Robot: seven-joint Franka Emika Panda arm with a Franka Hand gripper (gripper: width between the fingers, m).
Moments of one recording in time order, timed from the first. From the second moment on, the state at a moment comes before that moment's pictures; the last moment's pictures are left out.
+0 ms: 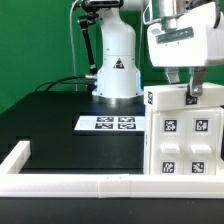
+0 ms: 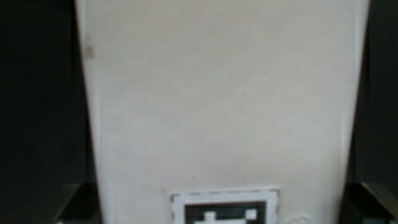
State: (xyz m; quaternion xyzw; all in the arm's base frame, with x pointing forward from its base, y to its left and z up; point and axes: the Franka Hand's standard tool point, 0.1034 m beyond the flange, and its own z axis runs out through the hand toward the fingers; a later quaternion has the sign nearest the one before) arm 0.606 0.086 0.152 -0.76 0.65 -0.02 0.08
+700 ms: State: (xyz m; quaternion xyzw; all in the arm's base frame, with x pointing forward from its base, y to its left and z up) arm 0.607 0.090 0.153 -0.60 0.79 0.01 0.10
